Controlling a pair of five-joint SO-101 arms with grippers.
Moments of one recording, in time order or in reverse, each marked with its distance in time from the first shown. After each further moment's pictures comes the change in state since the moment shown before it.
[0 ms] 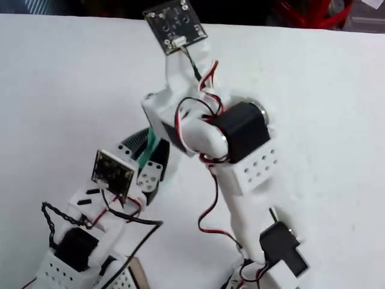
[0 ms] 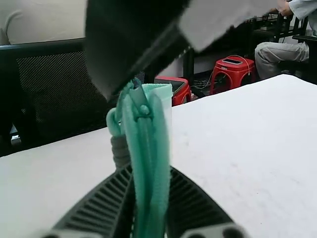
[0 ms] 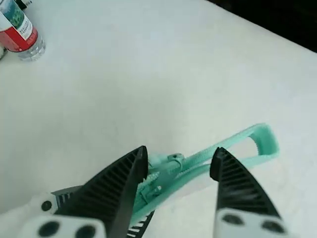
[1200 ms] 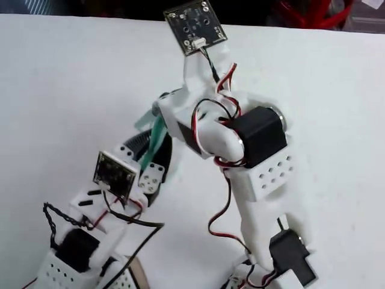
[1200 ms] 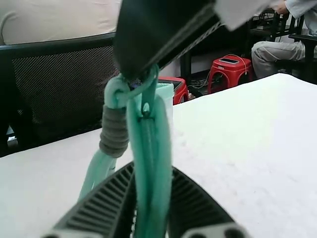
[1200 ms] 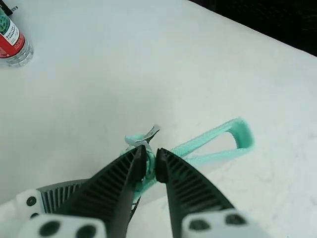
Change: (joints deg) left arm 0.4 0.0 0.5 -1.2 0.0; right arm 2.6 -4.7 2.9 -0.1 0.7
